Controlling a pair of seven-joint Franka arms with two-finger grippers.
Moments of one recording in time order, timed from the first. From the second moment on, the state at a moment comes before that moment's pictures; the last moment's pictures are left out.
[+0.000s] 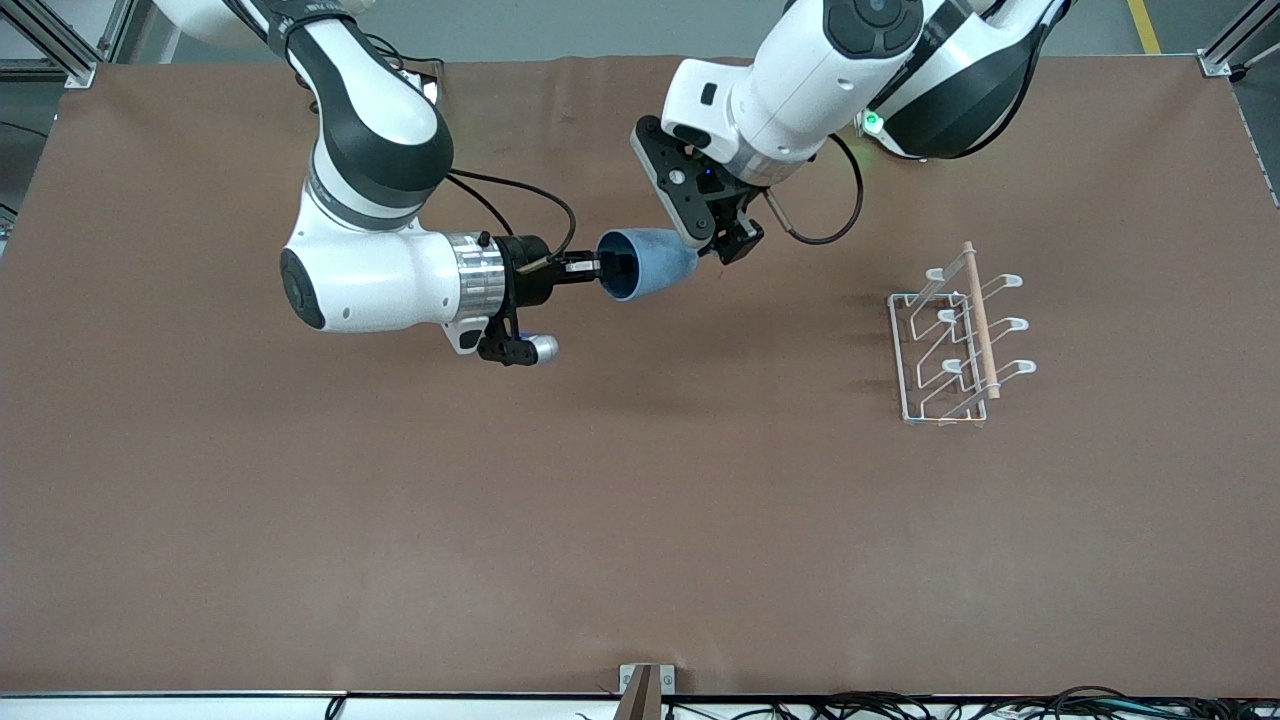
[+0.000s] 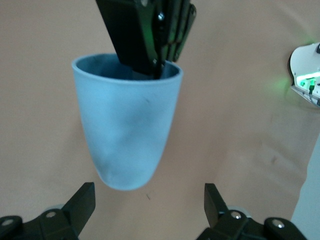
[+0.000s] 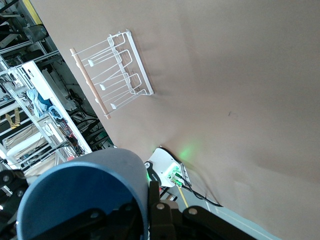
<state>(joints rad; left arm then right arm) -0.12 0.27 -0.66 -1.50 -0.18 1.83 0.33 0.15 0.40 0.43 -1.57 0.86 1.90 0.38</state>
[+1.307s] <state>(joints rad) -0.15 0.38 -0.66 -1.50 -0.17 1.94 0.34 0.15 0.40 0.43 -1.57 0.86 1.89 0.42</state>
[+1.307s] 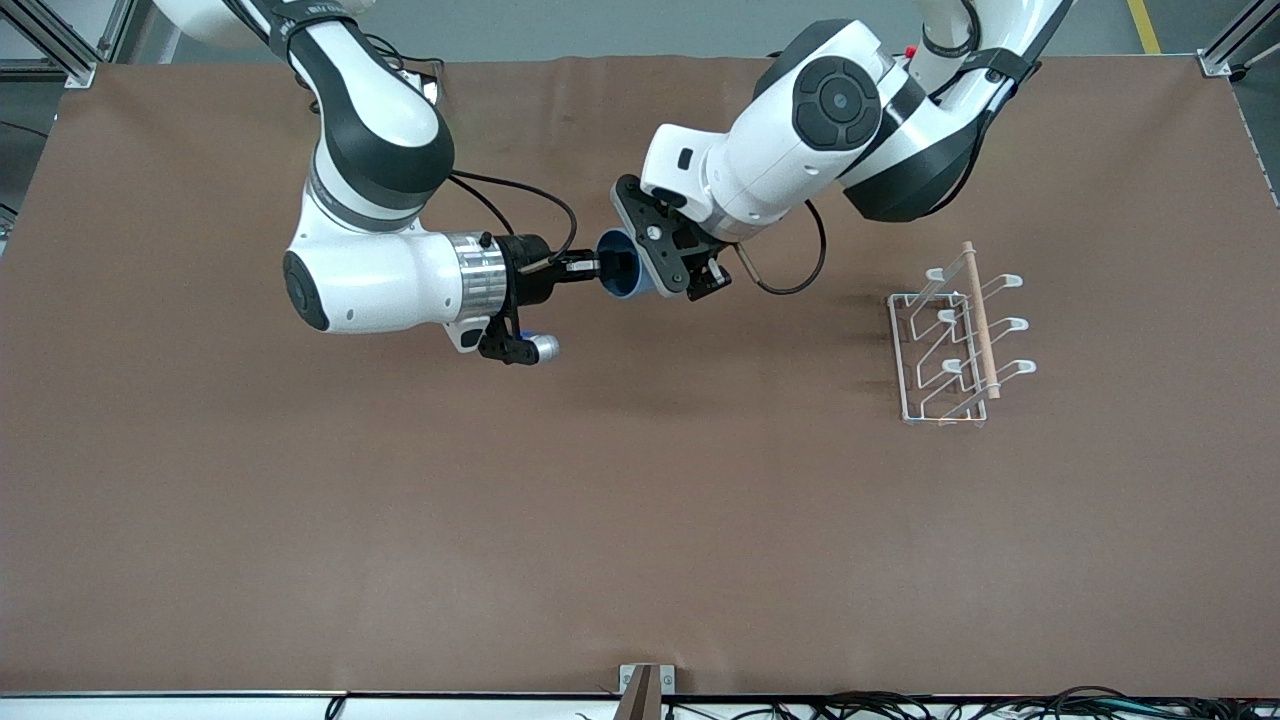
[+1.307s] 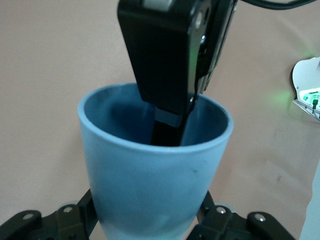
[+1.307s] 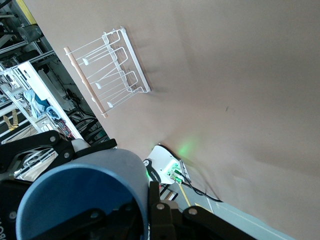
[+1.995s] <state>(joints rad) -0.13 0.37 -0.66 -1.49 0.00 1.78 0.39 0.13 0.39 0.42 -1.56 0.86 1.83 0.46</state>
